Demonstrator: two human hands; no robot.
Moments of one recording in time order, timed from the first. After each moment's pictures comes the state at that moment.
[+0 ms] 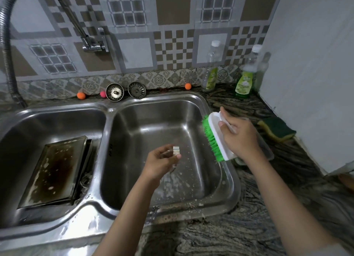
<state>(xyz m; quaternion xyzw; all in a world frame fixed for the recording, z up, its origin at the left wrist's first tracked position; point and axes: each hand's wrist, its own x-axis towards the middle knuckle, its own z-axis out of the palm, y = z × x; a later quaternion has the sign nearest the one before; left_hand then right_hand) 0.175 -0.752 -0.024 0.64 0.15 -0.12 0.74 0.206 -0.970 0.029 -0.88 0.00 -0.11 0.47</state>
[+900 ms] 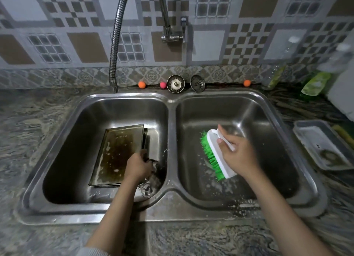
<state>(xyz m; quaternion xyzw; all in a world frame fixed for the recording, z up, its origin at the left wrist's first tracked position) 0.157 -0.479 -0.074 0.89 0.23 -0.06 0.38 0.175 -0.756 -0.009 -0.88 -0.03 -0.04 0.46</state>
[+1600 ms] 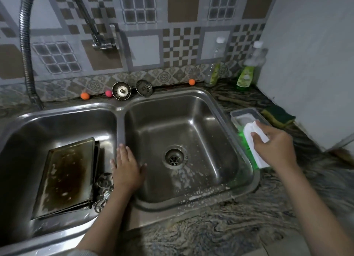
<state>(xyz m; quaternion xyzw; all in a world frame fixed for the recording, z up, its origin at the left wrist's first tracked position) 0.176 -0.587 -0.098 0.99 0.06 -0.03 0.11 0.137 -0.955 0.020 -0.91 0.18 -0.17 0.33</state>
